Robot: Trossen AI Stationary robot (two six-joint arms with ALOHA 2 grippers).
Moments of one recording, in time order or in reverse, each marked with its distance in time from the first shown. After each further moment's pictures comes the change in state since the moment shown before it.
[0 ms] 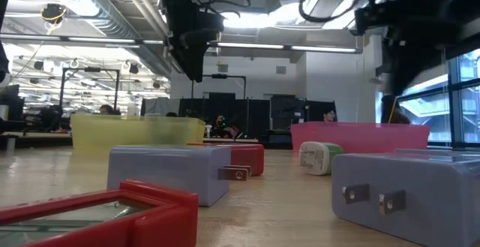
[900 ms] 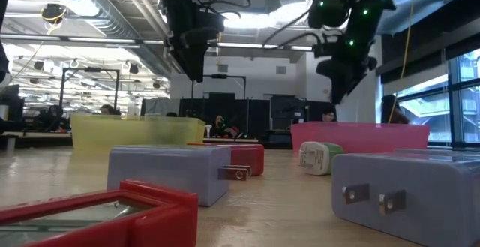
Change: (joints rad) left arm 0.000 0.000 0.000 0.004 0.025 -0.001; right arm -0.629 0.034 0.002 0.357 0.082 -0.369
